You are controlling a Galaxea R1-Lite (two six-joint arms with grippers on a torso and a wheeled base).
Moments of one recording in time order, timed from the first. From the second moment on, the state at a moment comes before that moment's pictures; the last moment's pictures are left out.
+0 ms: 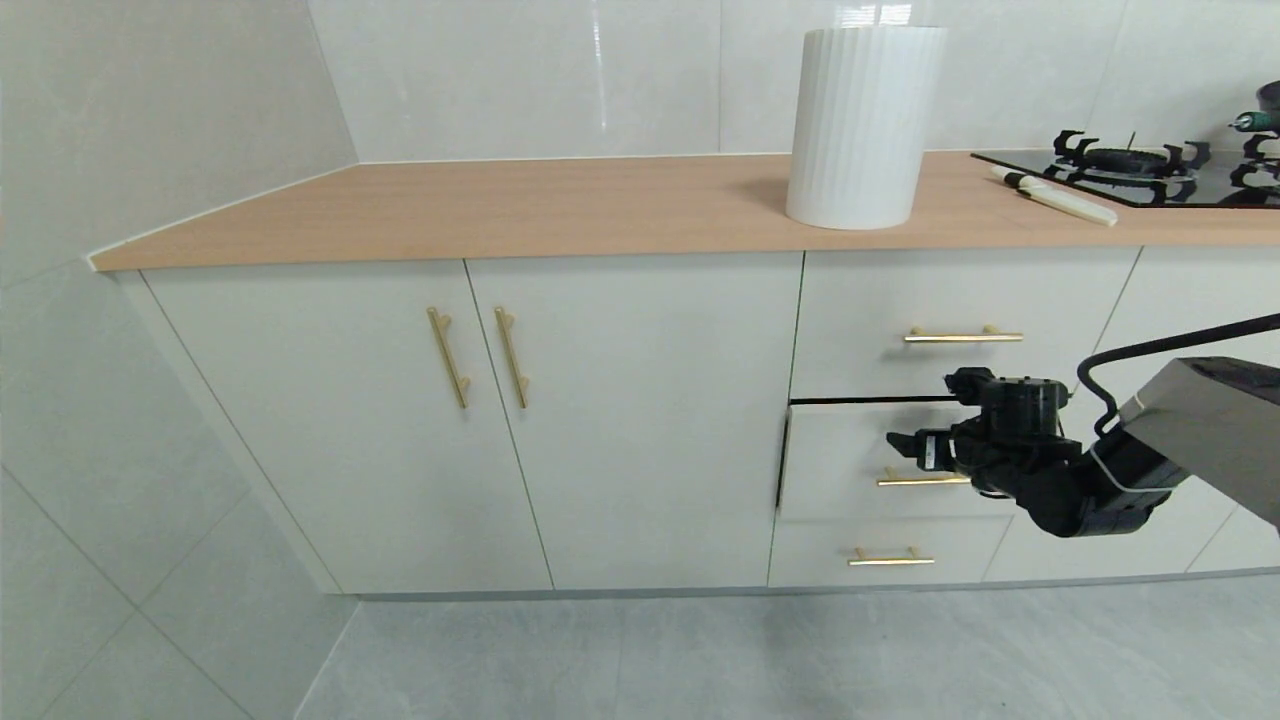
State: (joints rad) left arm 0.00 0.00 0.00 -0.01 -0.01 0.01; right arm 0.05 2.41 -1.18 -0.86 0.04 0.03
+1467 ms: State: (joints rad) left arm 0.00 0.00 0.00 -0.01 -0.01 0.01; right arm 0.12 2.06 -0.77 -1.09 -0.16 0.09
